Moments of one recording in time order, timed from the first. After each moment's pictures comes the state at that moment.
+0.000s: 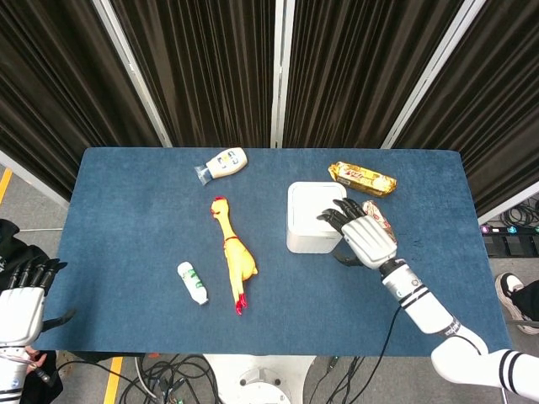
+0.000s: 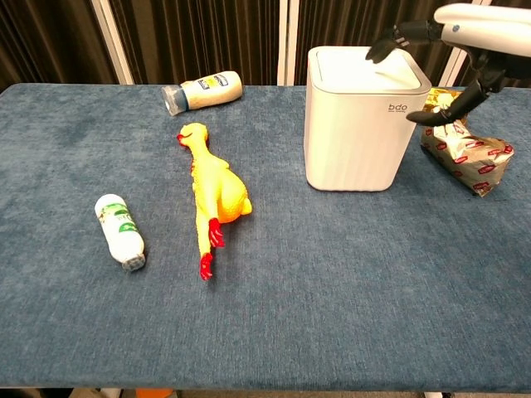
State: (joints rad) left arm -0.02 -1.23 -0.02 -1.53 1.51 1.54 0.08; right arm 0.63 -1.24 0.20 -1.68 -1.41 0.94 -0.07
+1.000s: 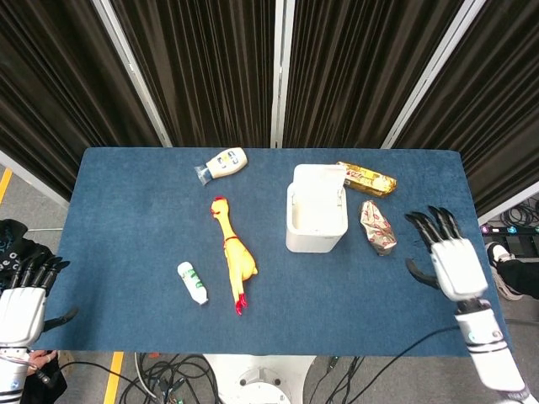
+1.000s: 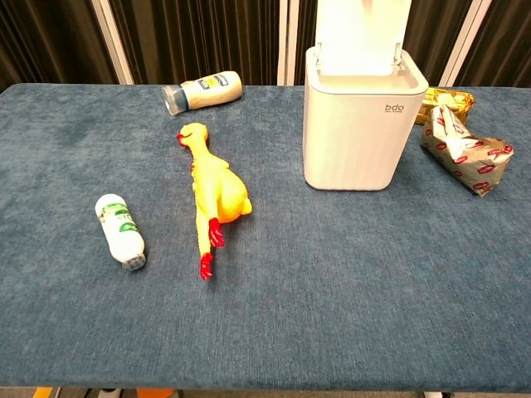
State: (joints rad) left arm -0.02 -1.24 -0.02 -1.51 1.55 1.57 0.06; right arm 0.28 -1.10 0.06 -1.75 -1.50 1.45 -0.06
